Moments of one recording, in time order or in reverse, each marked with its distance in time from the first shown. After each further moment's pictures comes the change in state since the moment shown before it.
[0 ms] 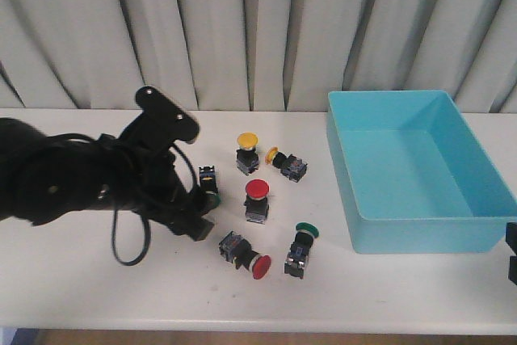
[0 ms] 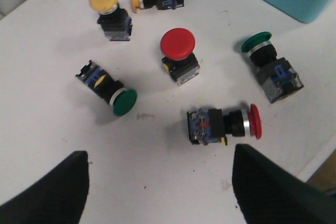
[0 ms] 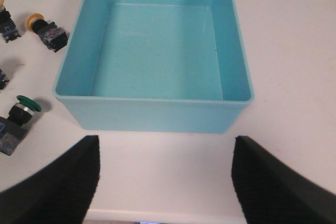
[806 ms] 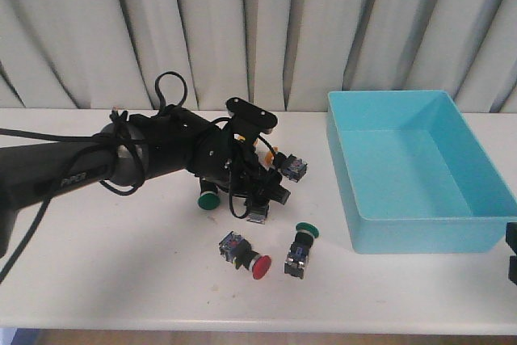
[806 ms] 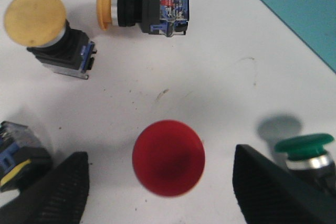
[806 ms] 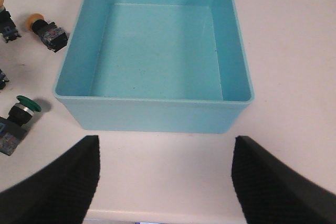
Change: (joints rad) left arm -0.028 0.593 -0.511 -0.001 0.041 -0.199; right arm 0.000 0.000 0.000 0.000 0.000 0.000
